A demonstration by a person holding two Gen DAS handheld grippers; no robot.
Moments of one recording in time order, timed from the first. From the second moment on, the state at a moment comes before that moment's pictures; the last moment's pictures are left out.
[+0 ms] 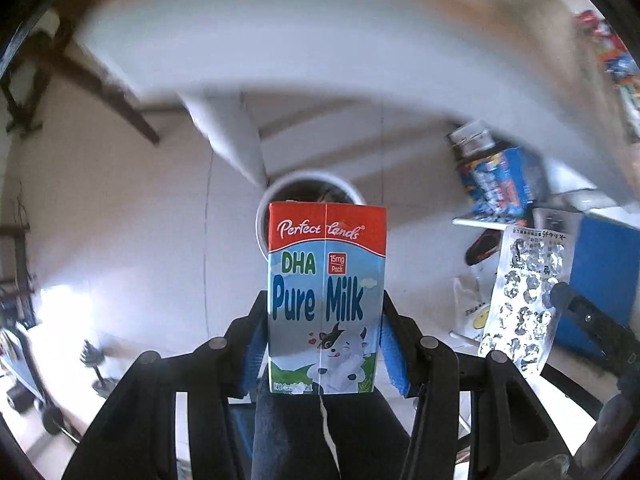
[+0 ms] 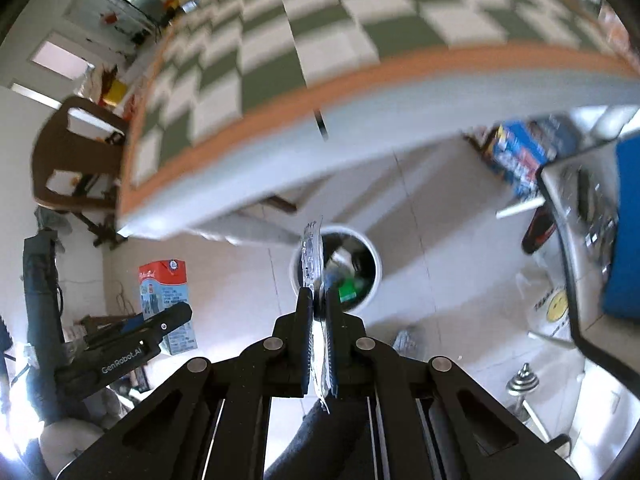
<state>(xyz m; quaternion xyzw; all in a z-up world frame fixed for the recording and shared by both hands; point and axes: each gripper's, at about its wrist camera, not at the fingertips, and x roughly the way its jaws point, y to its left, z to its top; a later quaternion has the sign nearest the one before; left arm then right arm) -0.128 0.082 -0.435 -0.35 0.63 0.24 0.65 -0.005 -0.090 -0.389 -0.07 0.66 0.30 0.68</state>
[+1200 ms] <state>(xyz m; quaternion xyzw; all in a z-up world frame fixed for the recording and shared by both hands) -0.142 0.107 -0.621 -0.30 0.64 0.27 0.65 -0.008 -0.028 -0.713 -0.24 0.68 0.24 0.65</state>
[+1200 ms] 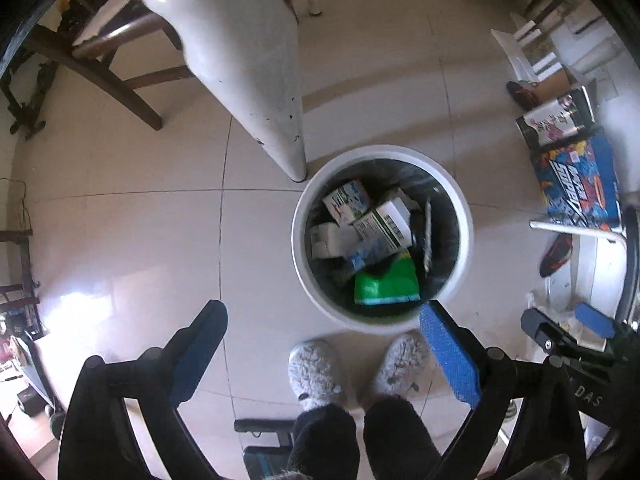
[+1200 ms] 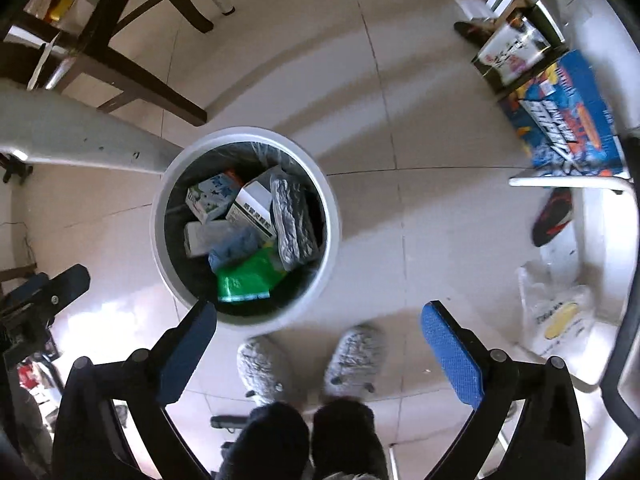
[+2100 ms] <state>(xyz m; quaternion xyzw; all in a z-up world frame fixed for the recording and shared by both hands) -0.208 0.029 -0.253 -0.31 0.57 0.21 0.73 -0.069 -0.126 -0.279 -0.18 0.62 0.31 0.70</state>
